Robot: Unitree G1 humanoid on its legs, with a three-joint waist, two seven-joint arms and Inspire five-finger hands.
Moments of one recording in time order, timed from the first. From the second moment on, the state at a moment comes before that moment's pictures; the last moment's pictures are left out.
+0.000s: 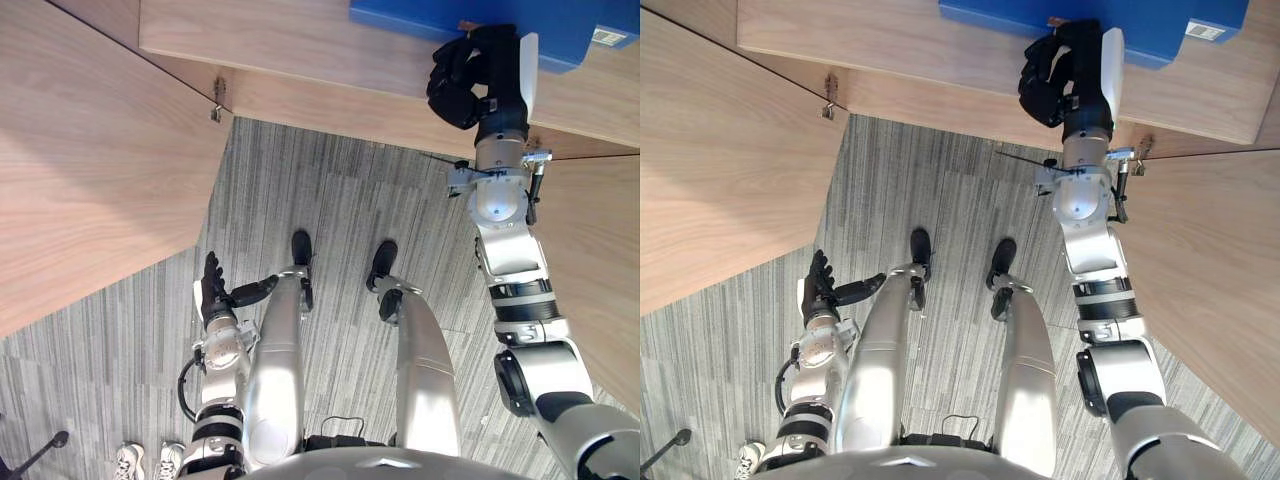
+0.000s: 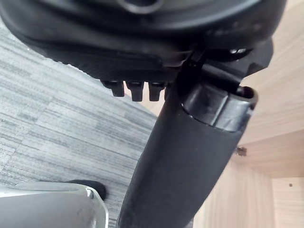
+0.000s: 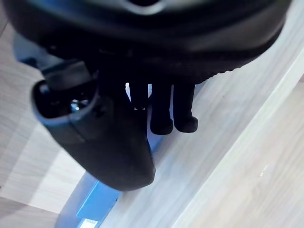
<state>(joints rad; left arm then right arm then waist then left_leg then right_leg) -0.10 -0.01 0.25 0.50 -0.04 -0.15 0.28 -0.72 -0.32 0.00 0.19 -0.24 -0.02 -0.29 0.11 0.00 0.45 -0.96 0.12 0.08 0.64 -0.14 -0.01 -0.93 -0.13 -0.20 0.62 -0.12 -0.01</state>
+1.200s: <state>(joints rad) -0.10 -0.05 0.25 0.46 -0.09 -0.15 0.30 -0.76 -0.33 -0.13 0.14 -0.08 0.02 -0.40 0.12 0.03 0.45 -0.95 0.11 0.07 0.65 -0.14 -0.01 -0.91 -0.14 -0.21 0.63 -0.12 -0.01</state>
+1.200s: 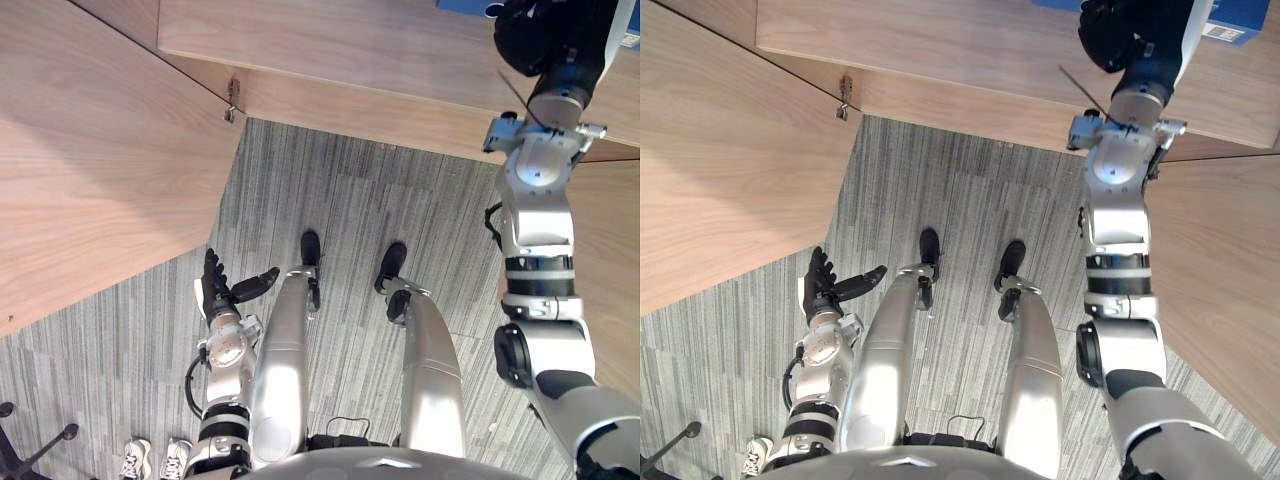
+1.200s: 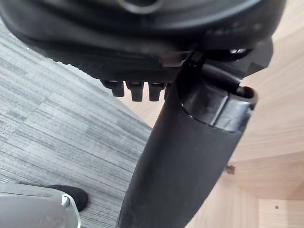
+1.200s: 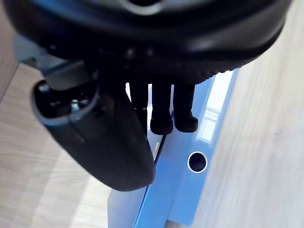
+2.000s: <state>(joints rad) 0.07 -0.02 0.17 0.76 0.03 -0.08 0.20 0.13 -0.05 0.05 0.26 -0.12 -0.15 -0.12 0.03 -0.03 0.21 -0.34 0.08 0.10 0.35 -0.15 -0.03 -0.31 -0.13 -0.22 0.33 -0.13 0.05</state>
